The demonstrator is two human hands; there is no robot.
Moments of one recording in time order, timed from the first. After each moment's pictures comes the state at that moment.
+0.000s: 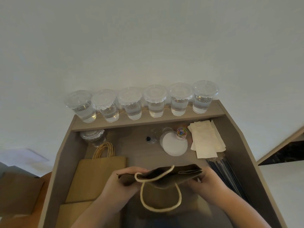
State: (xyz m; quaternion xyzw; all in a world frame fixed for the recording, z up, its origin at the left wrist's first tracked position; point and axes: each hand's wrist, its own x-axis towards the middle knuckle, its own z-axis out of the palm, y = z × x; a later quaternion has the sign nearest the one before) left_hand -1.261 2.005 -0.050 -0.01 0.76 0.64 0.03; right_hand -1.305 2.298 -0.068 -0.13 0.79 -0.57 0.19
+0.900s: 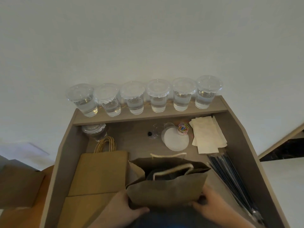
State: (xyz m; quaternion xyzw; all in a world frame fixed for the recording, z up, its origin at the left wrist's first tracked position) left_hand -1.213 1.987 -0.106 -0.10 0.87 0.44 0.20; right_hand -1.256 2.323 -0.142 -0.03 0.86 -0.45 0.25
